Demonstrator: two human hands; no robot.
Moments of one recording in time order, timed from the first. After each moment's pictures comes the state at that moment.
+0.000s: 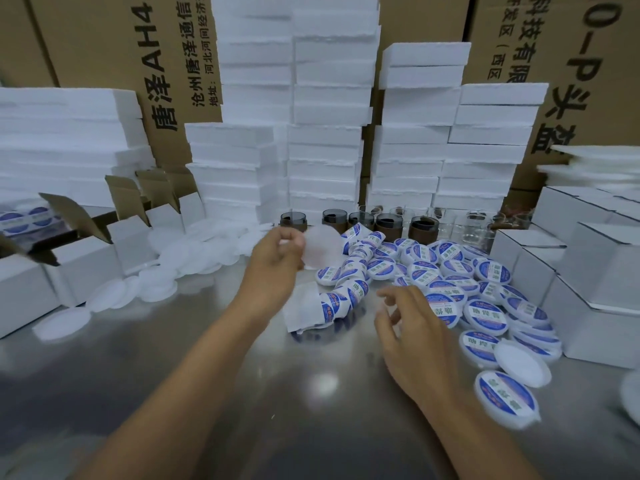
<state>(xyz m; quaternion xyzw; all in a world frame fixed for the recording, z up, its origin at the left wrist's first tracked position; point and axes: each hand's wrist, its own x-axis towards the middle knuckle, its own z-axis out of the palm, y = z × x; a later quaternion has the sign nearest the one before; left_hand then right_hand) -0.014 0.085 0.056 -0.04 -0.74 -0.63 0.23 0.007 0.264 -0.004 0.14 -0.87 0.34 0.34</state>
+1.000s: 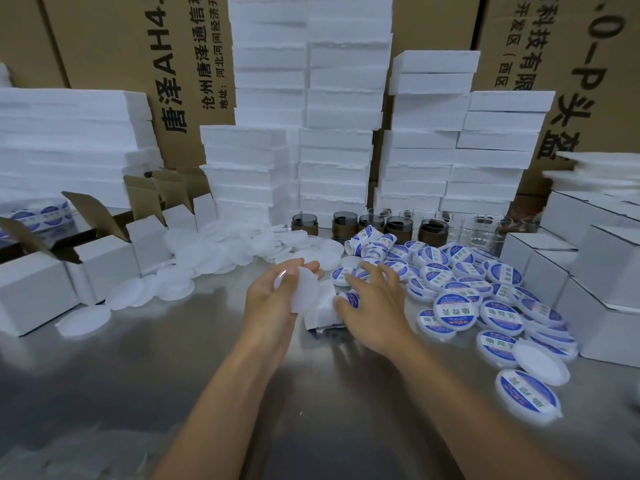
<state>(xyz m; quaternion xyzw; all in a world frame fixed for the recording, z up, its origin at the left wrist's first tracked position) 0.003 0.068 0.020 -0.01 -0.51 -0.84 0.17 -0.039 0.207 0.005 0.14 -0.95 0.24 0.15</state>
